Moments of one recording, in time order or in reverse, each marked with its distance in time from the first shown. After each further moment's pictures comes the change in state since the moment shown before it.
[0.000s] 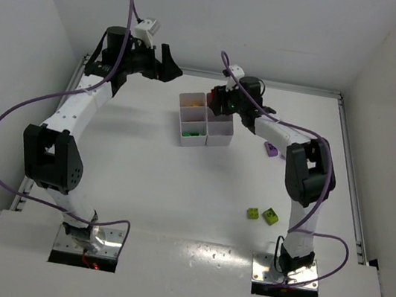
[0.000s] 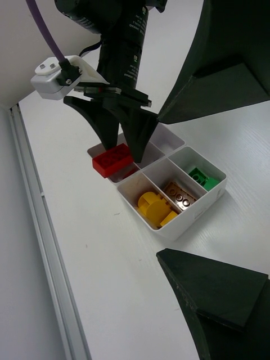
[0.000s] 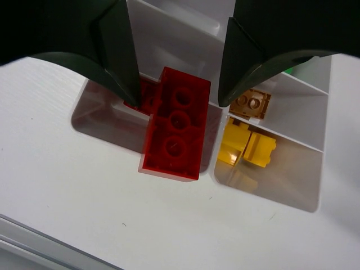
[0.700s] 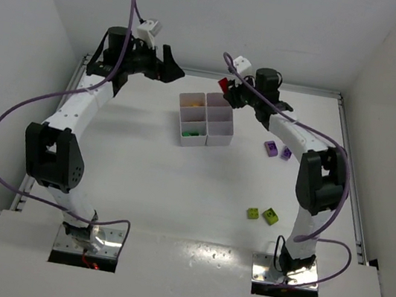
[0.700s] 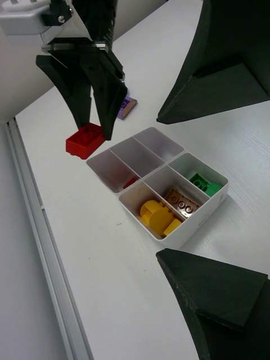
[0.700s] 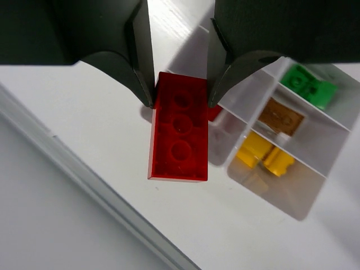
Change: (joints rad) left arm -0.005 0.011 0.000 0.024 0.048 -0.001; right arm -0.056 -0.111 0.000 -0.043 -0.105 -0.311
